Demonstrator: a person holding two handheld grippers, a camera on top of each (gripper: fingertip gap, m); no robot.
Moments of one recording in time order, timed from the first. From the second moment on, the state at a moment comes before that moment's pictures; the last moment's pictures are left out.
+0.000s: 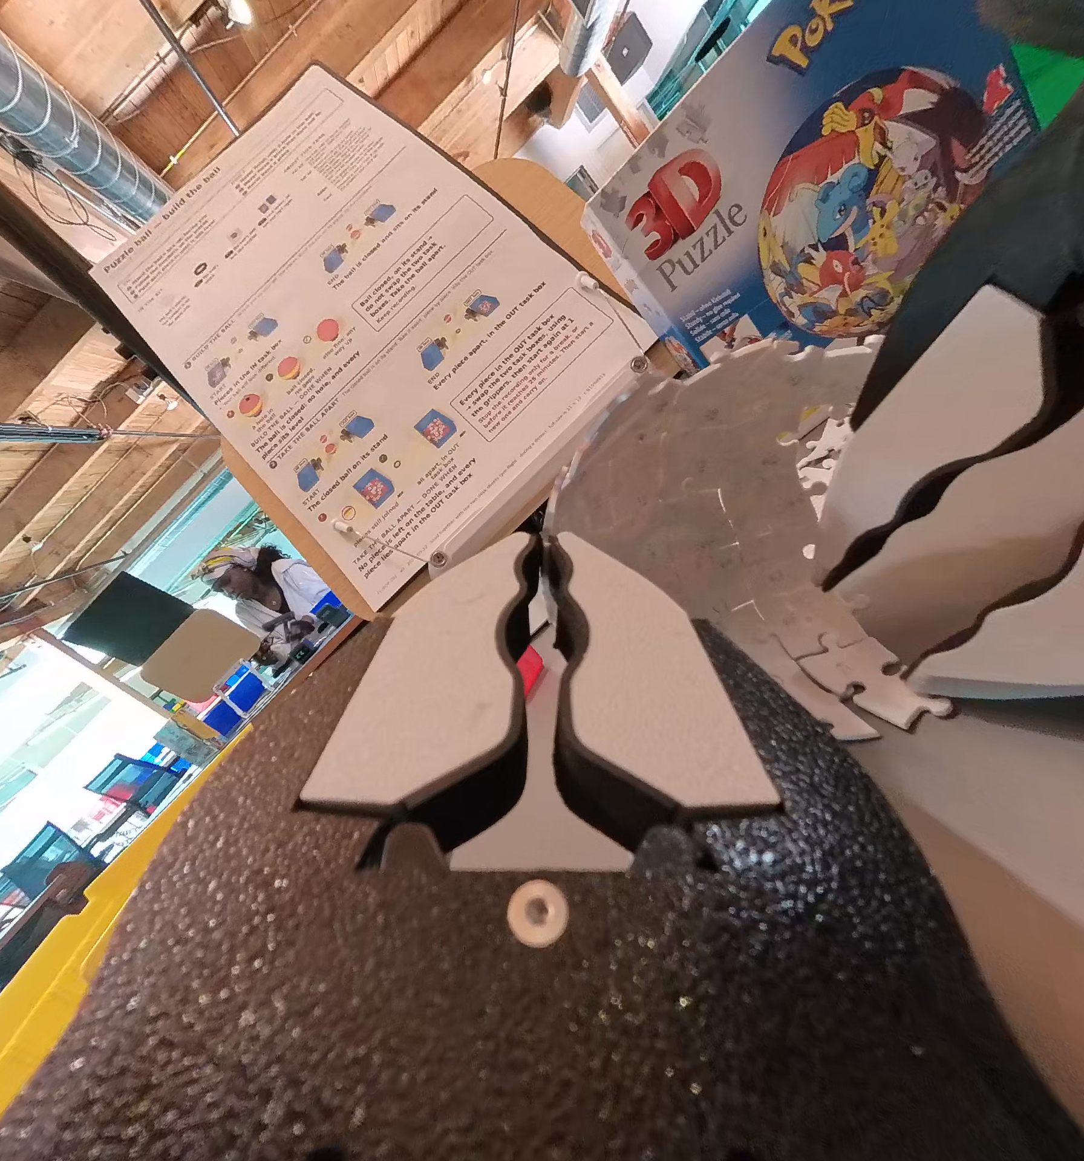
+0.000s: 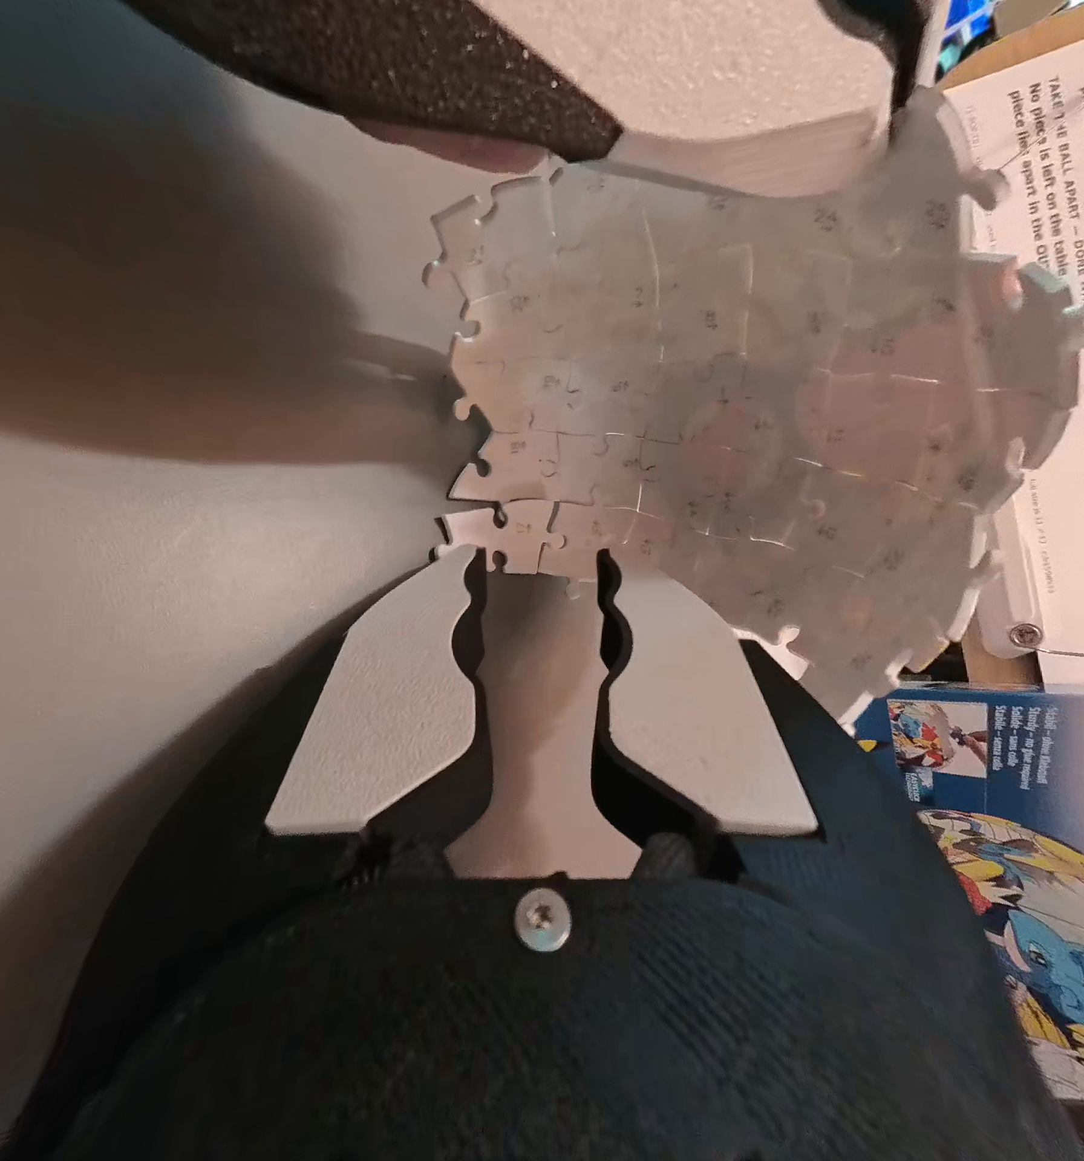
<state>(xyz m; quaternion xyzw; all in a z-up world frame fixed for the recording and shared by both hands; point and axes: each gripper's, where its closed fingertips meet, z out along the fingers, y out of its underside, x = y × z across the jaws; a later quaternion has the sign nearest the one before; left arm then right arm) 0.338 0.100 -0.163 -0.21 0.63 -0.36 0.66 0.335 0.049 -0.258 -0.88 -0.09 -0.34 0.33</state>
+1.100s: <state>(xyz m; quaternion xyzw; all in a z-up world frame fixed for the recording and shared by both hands) 0.337 0.099 -0.162 -0.21 0.63 -0.36 0.66 0.348 0.042 -0.257 -0.86 -0.07 -0.40 0.31</state>
